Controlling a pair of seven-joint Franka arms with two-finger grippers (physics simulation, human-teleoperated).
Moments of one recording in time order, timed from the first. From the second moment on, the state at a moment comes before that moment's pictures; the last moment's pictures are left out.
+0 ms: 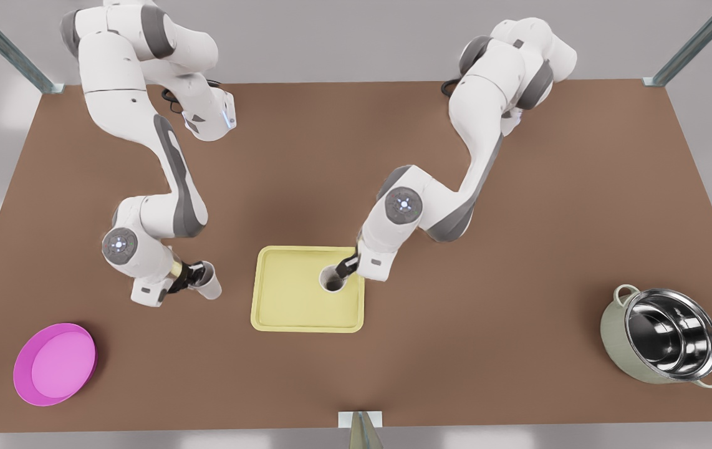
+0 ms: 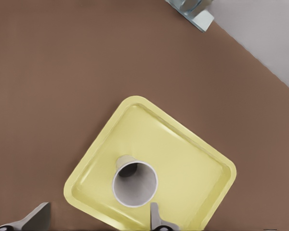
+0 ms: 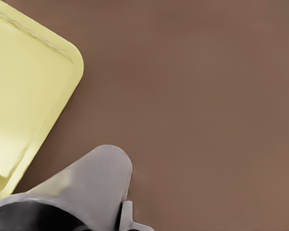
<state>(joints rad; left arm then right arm) -0.58 0.75 -0.03 -0.96 -0.12 1.86 -1.18 0.22 0.45 -0.07 -1.75 0.08 2.20 -0.42</state>
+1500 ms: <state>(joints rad) -0.03 0.27 -0.11 -1.45 0.04 1.49 -0.14 0.15 0.25 -0.09 -1.42 -0.06 1.70 0.07</state>
